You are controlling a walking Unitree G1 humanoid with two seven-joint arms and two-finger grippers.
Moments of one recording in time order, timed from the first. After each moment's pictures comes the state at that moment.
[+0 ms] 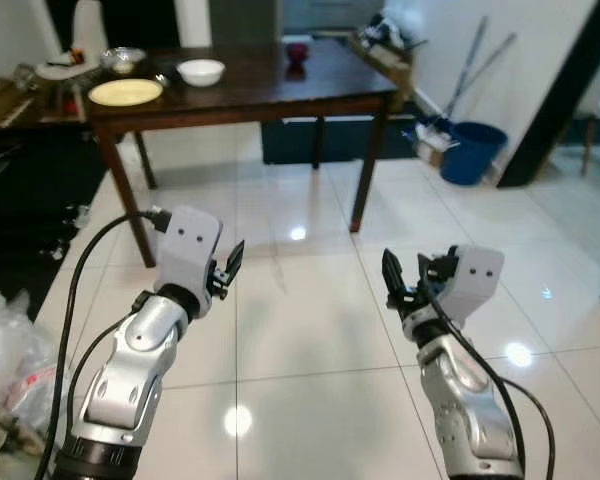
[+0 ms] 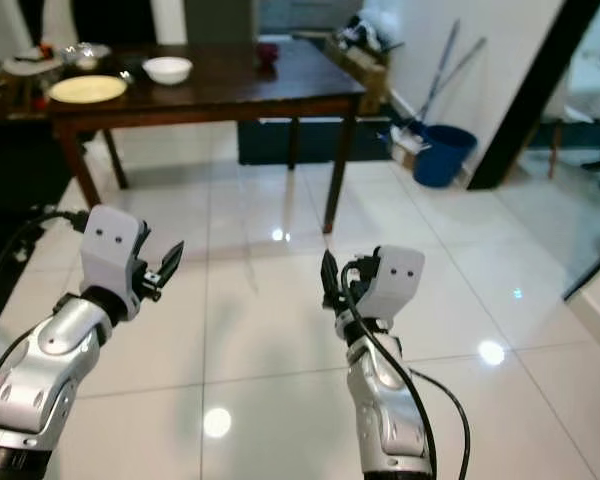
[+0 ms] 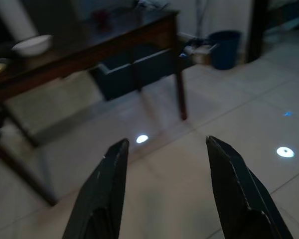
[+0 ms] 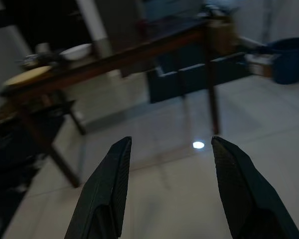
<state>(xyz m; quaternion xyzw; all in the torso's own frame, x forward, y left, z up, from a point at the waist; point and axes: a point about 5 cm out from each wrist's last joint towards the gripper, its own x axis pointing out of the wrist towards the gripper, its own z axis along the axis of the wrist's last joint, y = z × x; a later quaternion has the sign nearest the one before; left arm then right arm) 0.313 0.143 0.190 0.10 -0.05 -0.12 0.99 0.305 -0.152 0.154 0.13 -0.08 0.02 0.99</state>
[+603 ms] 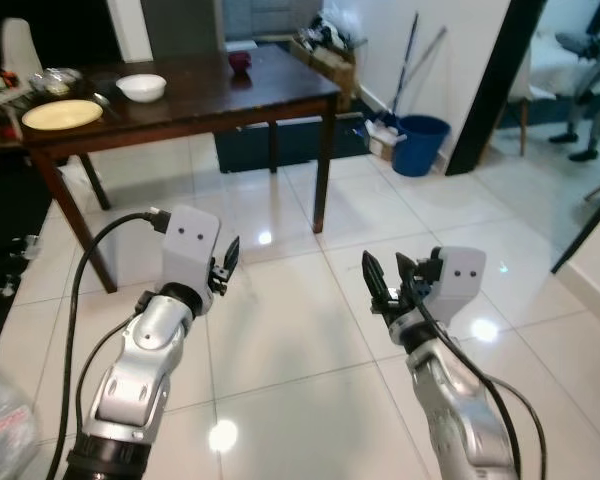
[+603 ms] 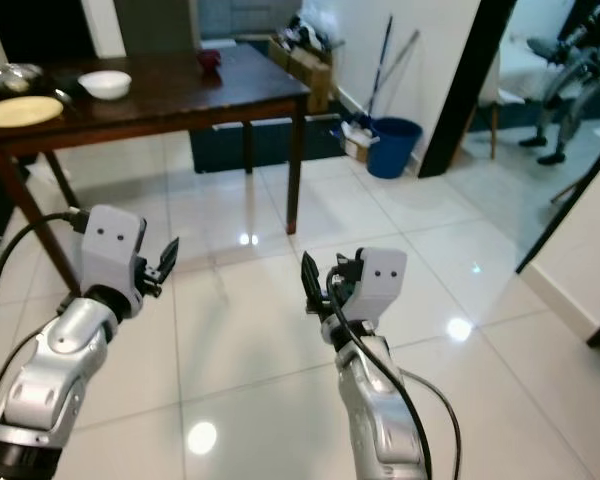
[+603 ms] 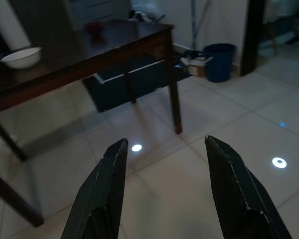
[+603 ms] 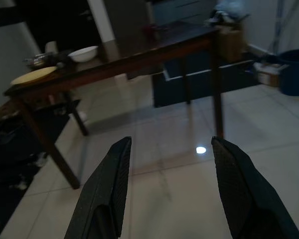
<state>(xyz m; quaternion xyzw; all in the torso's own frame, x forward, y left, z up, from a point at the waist) 0.317 0.137 0.186 0.09 -0.06 -0.09 0.99 0.296 -0.137 0.152 0.12 -0.07 0.09 0.99</state>
